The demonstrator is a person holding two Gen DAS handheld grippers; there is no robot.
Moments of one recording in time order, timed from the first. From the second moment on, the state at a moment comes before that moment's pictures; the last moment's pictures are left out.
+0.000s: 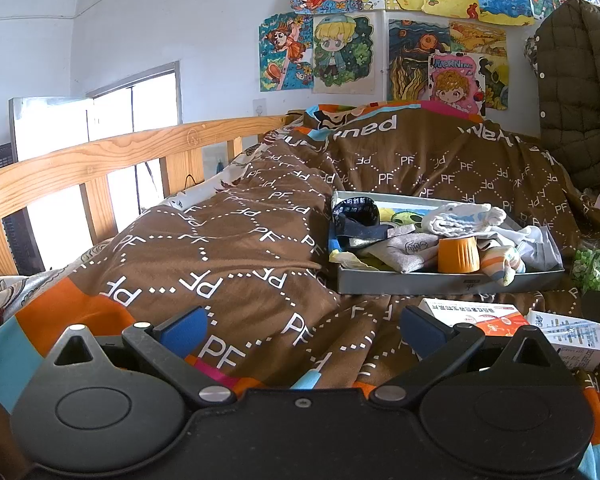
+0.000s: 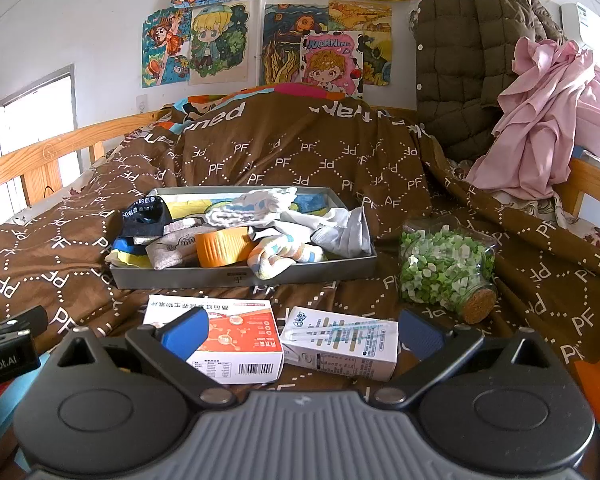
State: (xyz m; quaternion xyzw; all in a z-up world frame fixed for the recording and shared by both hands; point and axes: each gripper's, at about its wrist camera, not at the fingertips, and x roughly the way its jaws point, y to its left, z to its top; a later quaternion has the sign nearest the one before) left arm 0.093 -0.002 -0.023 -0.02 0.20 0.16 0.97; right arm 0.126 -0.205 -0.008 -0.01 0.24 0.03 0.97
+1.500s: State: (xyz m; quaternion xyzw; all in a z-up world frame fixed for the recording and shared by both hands) left arm 0.090 0.004 -0.026 -0.02 0.20 0.17 0.96; right arm 0.126 -0.204 -0.008 -0.01 0.24 0.03 0.97
